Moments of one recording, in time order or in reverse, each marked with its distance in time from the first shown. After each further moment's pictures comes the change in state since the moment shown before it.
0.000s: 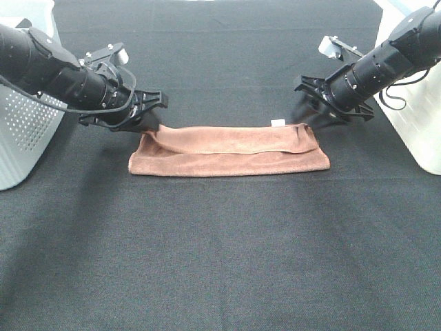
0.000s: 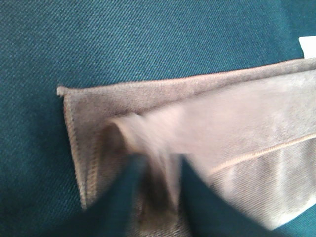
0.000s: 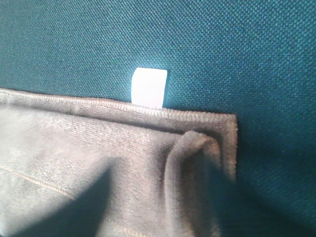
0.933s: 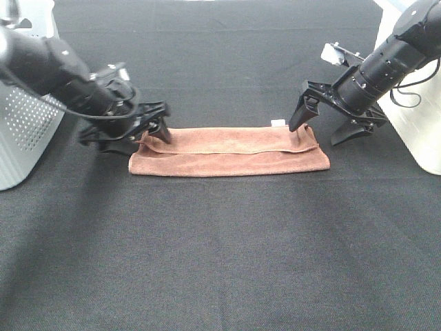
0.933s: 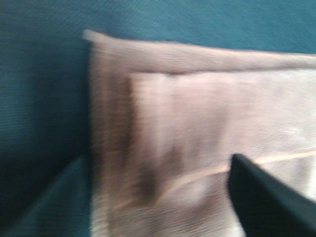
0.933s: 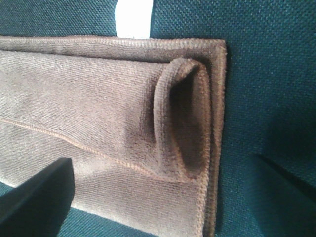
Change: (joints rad) left arm -0.001 0.118 -0.135 0.230 0.156 -0.406; right arm 0.000 -0.034 -0.003 -0.164 0.157 0.145
